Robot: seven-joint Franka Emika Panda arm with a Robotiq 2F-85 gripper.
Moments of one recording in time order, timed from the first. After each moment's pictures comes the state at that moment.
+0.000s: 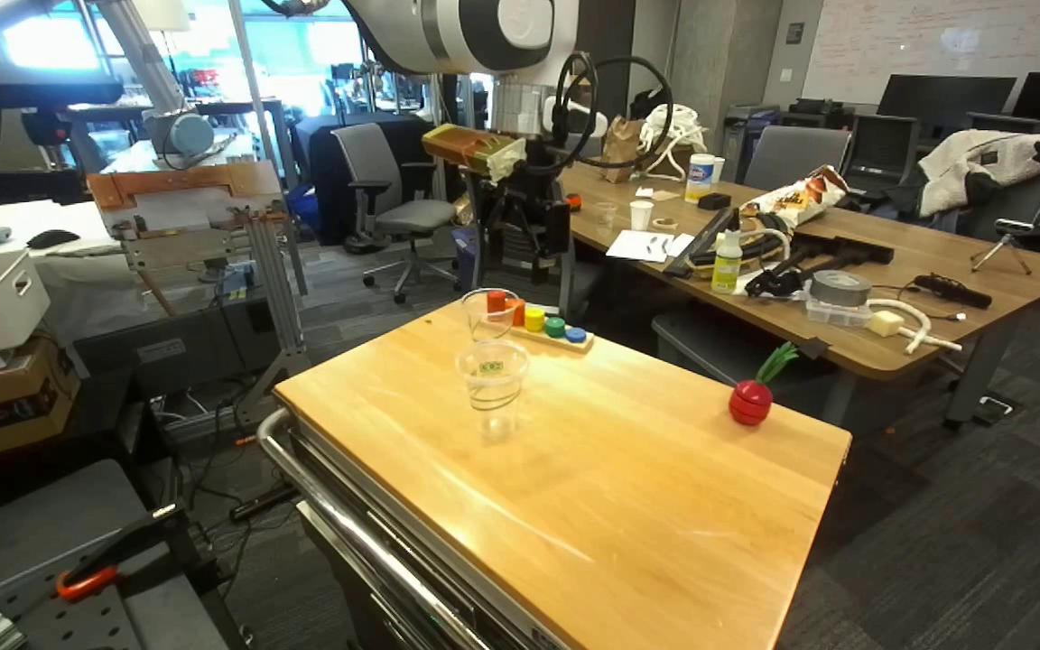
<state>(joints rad) 0.07 0.40 -0.02 -1.81 0.02 2.12 0.20</state>
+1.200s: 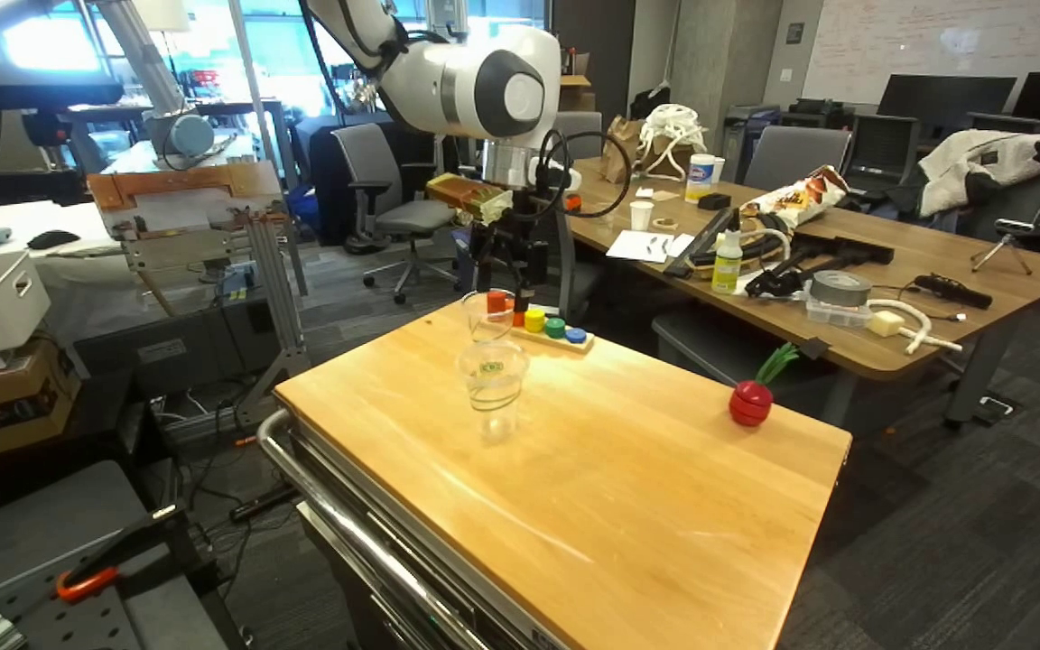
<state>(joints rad) 0.13 0.69 0.02 -1.53 0.00 2.05 0.30</state>
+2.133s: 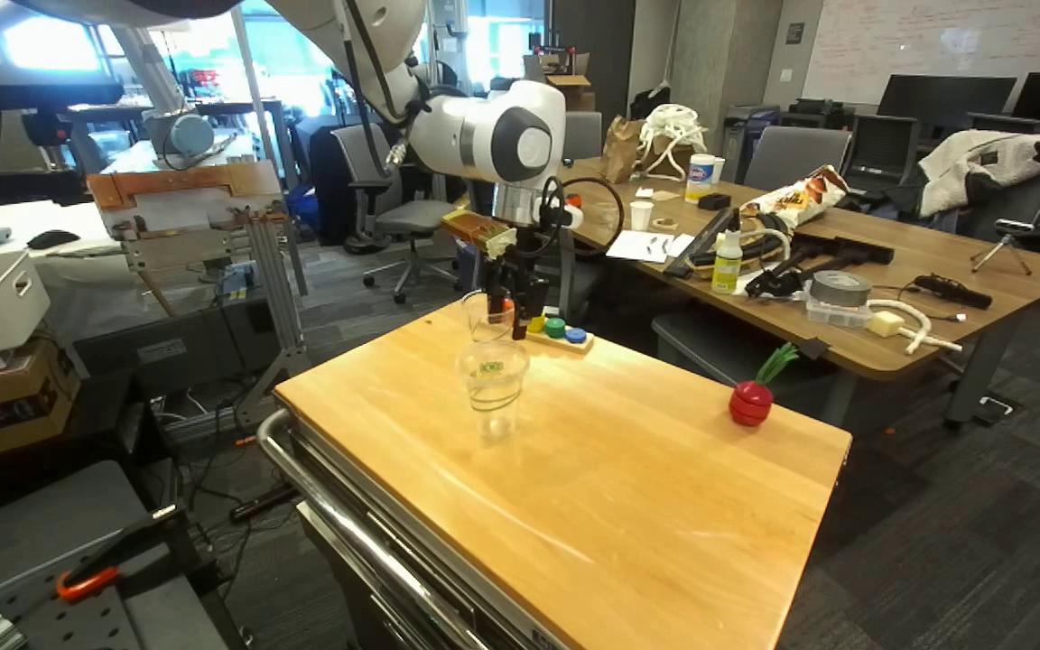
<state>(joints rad) 0.15 0.90 0.01 -1.31 0.00 2.00 0.37</state>
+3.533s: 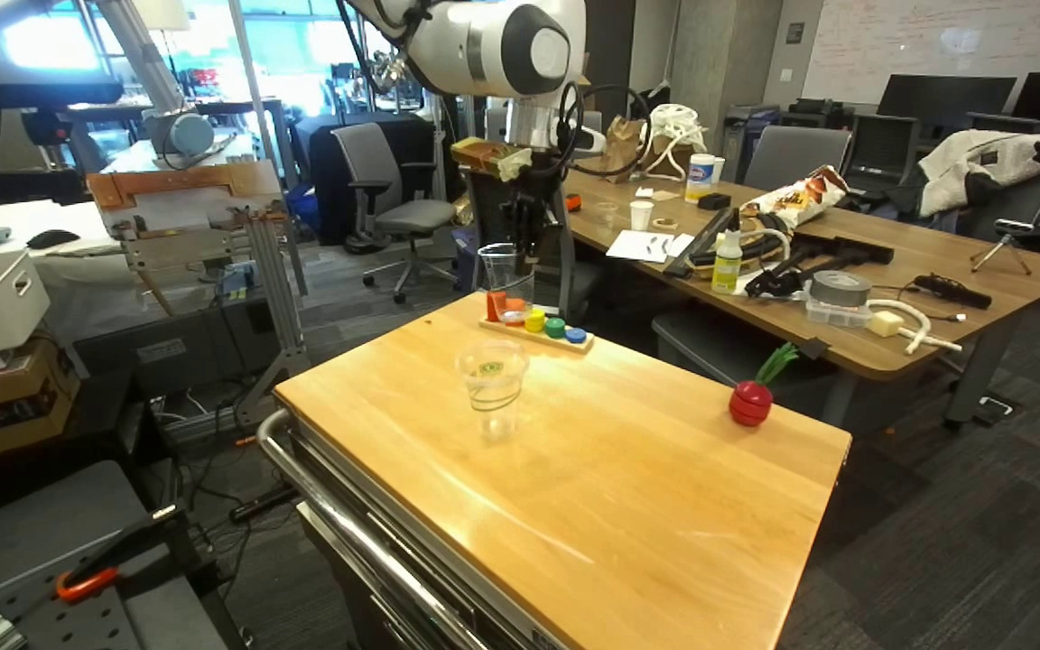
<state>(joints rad) 0.13 0.74 -0.01 -1.32 0.02 1.91 0.37</state>
